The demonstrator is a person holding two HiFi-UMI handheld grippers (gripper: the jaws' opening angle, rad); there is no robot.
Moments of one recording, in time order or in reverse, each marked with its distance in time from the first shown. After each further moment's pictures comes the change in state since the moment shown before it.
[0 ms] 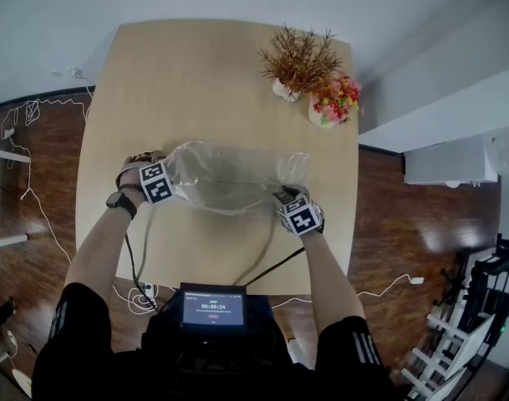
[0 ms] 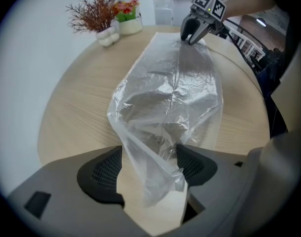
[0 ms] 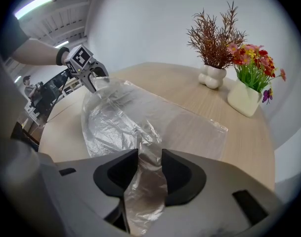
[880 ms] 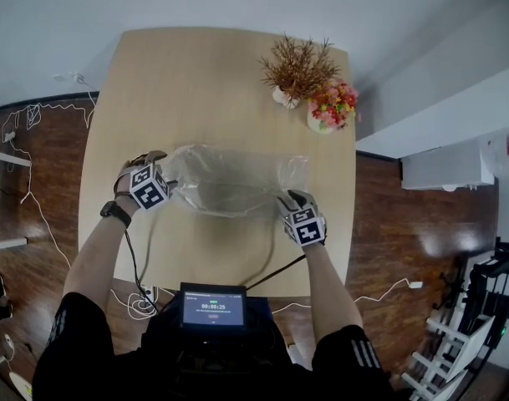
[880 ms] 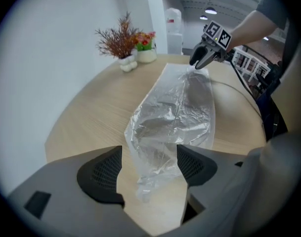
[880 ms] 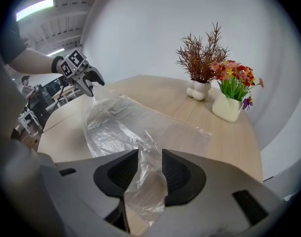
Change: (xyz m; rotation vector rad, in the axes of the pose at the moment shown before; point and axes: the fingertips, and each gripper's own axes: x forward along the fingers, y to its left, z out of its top) left arm -0.068 0.012 0.028 -0.125 -0.244 0.068; right arm -0.036 -0.003 0.014 0.054 -0.130 -0.082
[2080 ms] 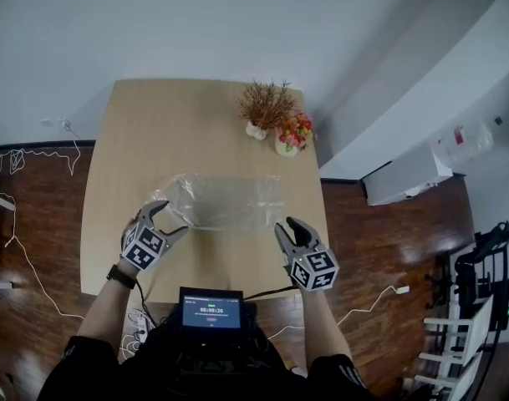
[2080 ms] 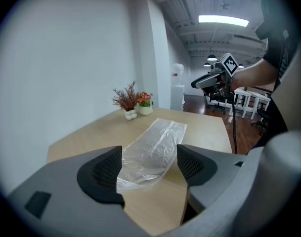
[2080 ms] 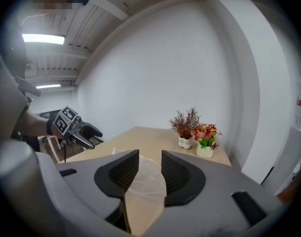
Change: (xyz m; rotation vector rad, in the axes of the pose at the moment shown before) left arm -0.151 -0.091 0.044 -0.172 -0.517 0.049; right arm -0.215 0.079 0.086 0.162 -0.533 -0.137
